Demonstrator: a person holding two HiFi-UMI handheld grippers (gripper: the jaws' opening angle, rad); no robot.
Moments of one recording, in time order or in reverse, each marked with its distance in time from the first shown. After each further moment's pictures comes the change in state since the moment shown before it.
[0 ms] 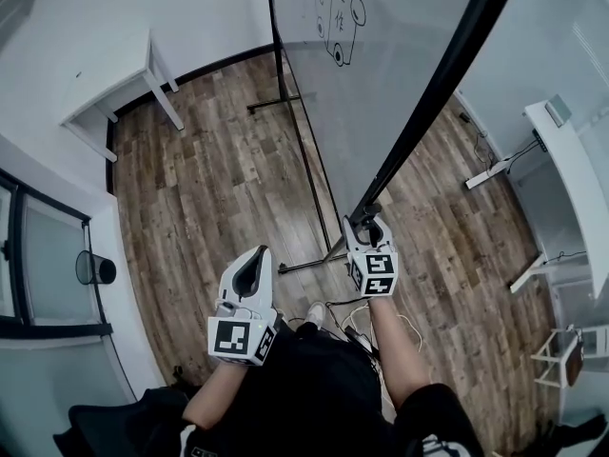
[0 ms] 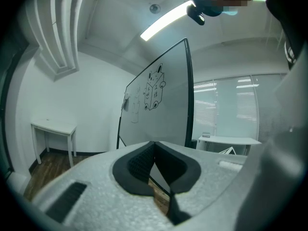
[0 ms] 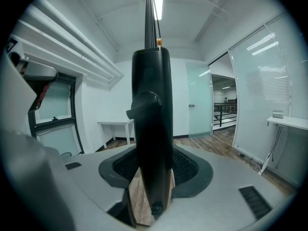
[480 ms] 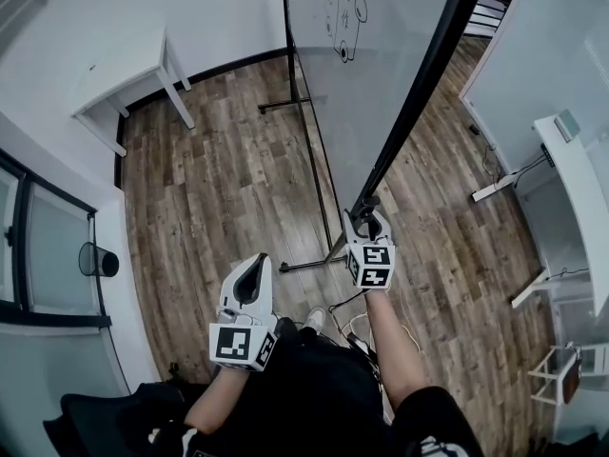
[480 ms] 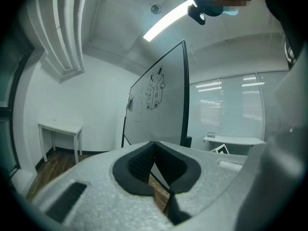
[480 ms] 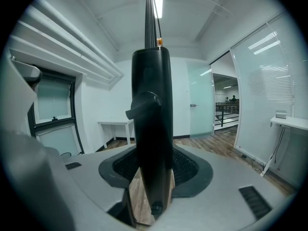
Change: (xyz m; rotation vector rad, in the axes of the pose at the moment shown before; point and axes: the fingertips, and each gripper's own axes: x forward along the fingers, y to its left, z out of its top) left arm -0.017 -0.011 -0.018 -0.001 -0.004 0.069; right arm 0.022 -0.006 -0.003 -0.004 -0.004 0.011
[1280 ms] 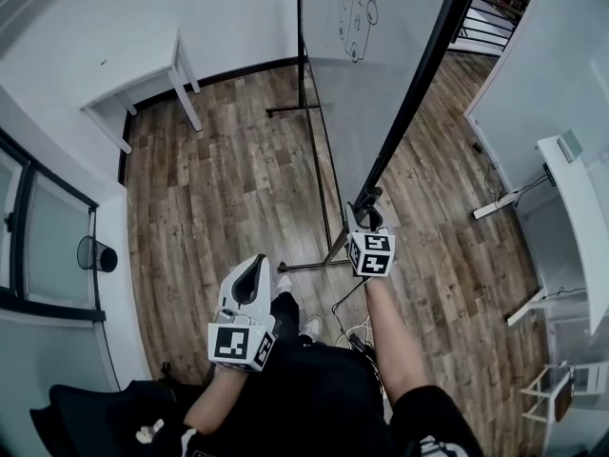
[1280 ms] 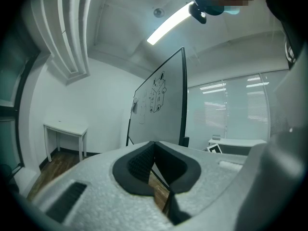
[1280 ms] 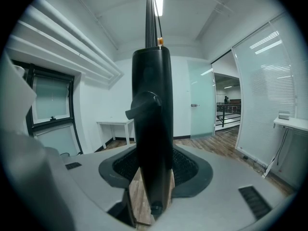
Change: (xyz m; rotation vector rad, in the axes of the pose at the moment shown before) left arm -0.011 0.006 -0.009 0.009 -0.036 0.043; right arm 0.035 -0.011 0.000 0.000 -0.002 0.004
